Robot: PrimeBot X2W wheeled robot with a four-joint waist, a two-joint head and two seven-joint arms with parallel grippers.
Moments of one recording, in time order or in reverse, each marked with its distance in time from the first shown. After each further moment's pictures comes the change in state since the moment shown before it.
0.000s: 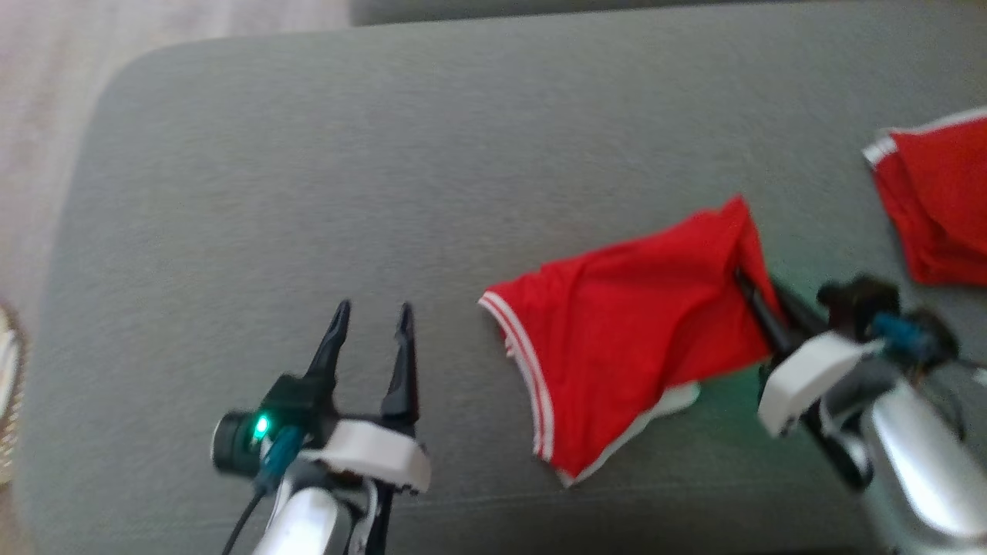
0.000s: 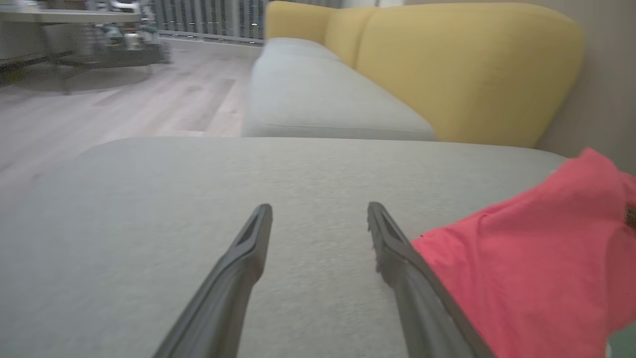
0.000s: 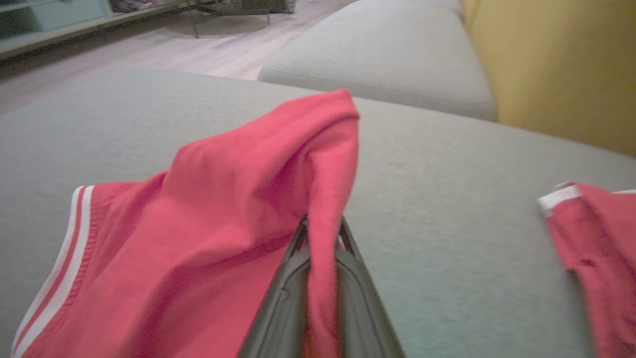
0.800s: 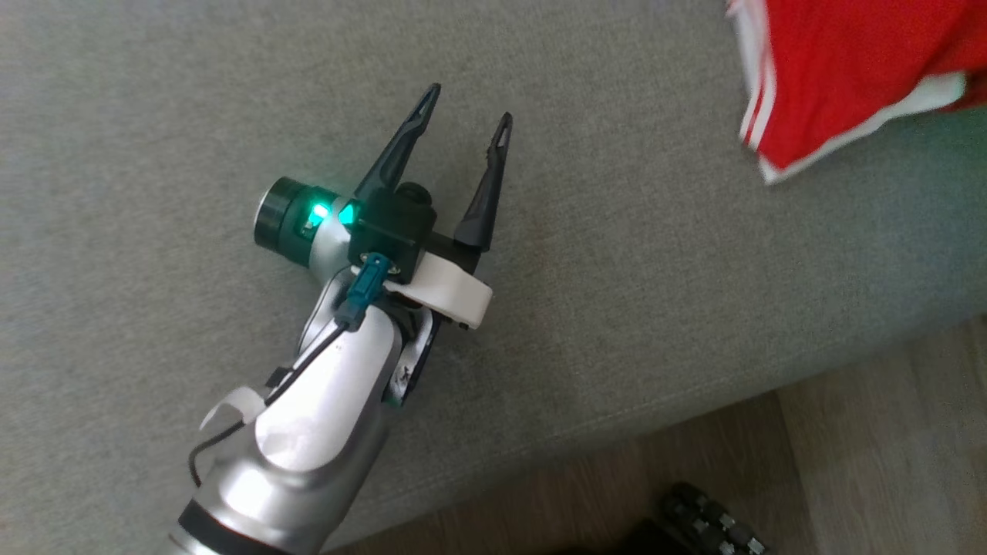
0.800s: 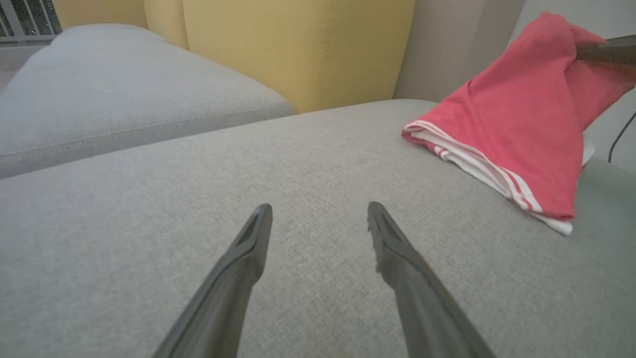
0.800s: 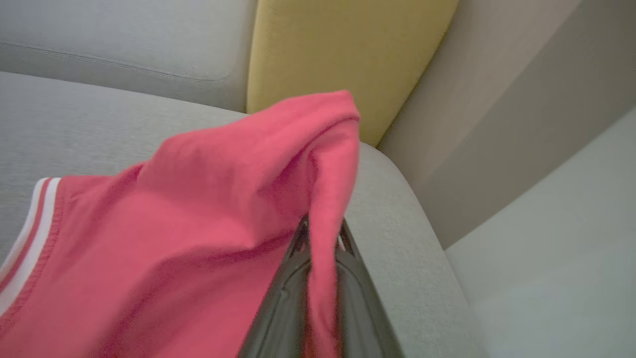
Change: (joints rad) left arm -0.504 -0.002 -0.182 0.148 0.124 -0.057 -0.007; right arm -0.632 -0.386 0.009 0.269 0.179 0.000 -0.033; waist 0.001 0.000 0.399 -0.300
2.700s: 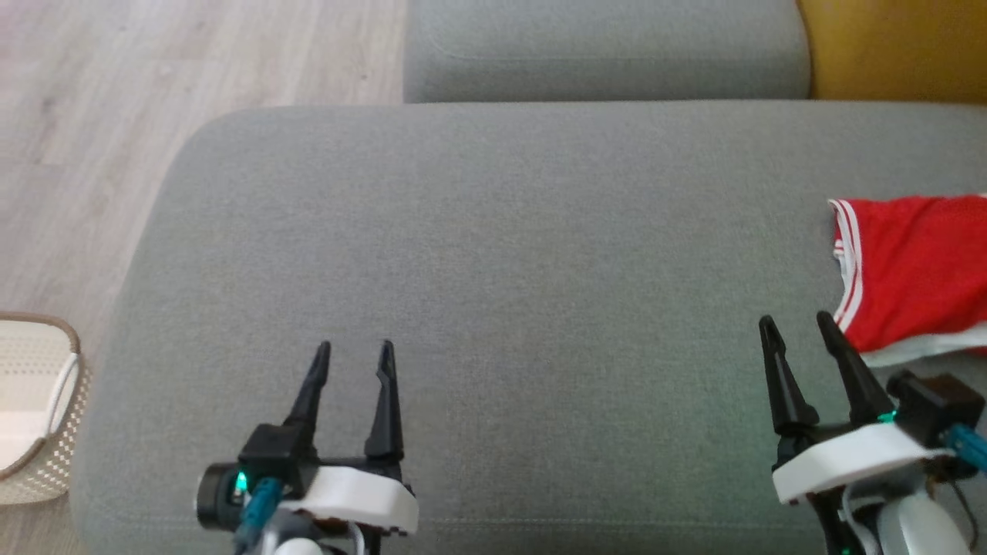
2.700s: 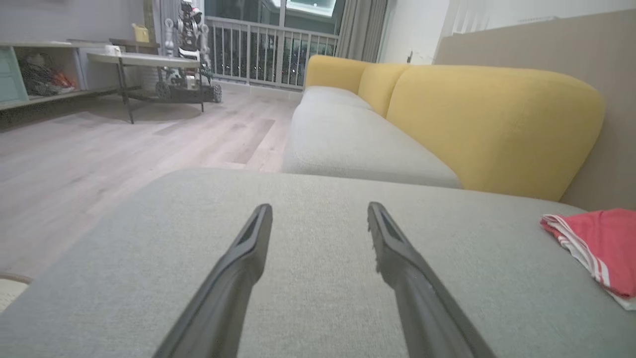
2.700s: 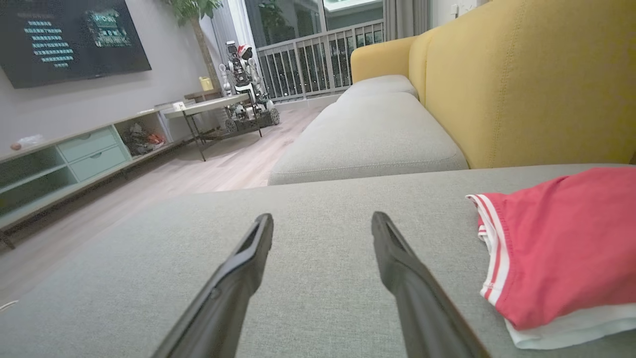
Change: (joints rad) left arm 0.610 0.001 0.200 -0.223 -0.120 0.084 0.000; right arm 0.881 0.520 -0.213 -0.521 -0.108 0.000 -0.054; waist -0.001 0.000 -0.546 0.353
